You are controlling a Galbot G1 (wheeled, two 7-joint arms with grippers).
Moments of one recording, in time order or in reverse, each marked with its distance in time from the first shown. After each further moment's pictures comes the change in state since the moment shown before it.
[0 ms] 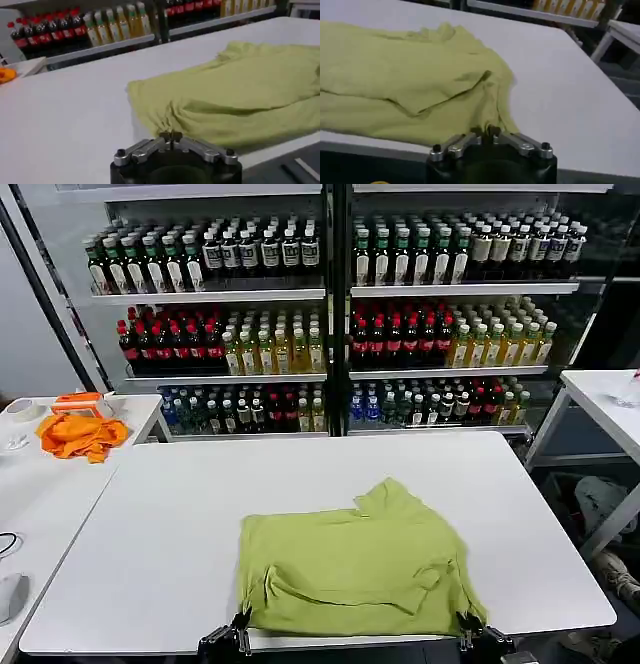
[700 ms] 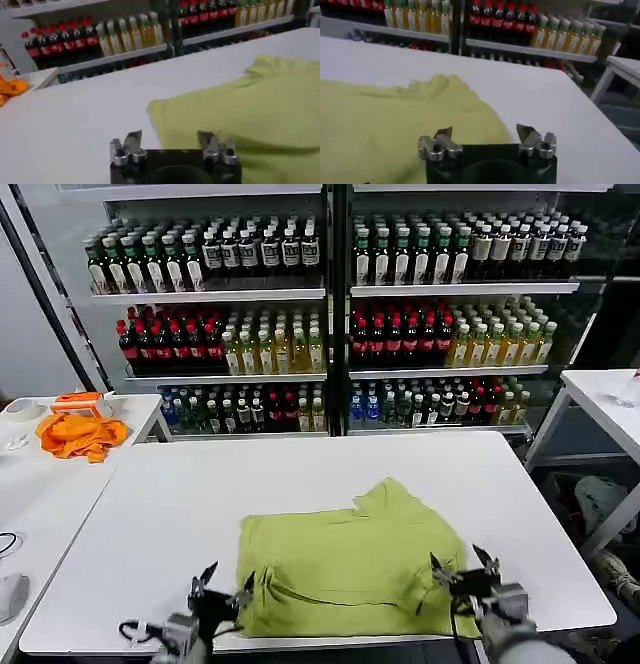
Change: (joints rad) left arm -0.401 0.091 0.012 0.218 -0.290 0.057 -0.056; right arm 0.595 -0.077 -0.228 -0.335 0.225 -0.013 0.073
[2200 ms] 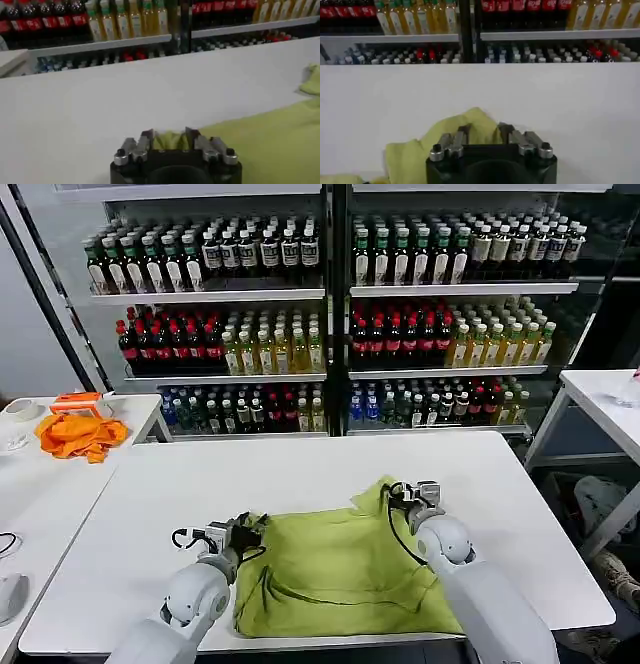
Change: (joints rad) left arm -0.399 -0.035 0.151 0.367 -0.166 0.041 0.007; right arm 0.515 0.113 -0.291 -0.571 0.167 0.004 -0.005
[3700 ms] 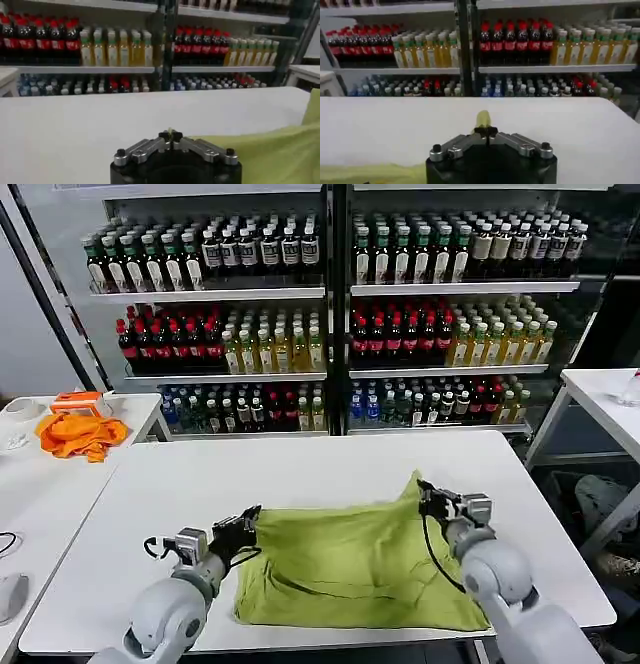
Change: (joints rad) left arm 0.184 0.077 -0.105 -0.315 -0.099 -0.054 0.024; right arm -0.450 -0.132 0.315 0.605 -0.021 0.001 0.009
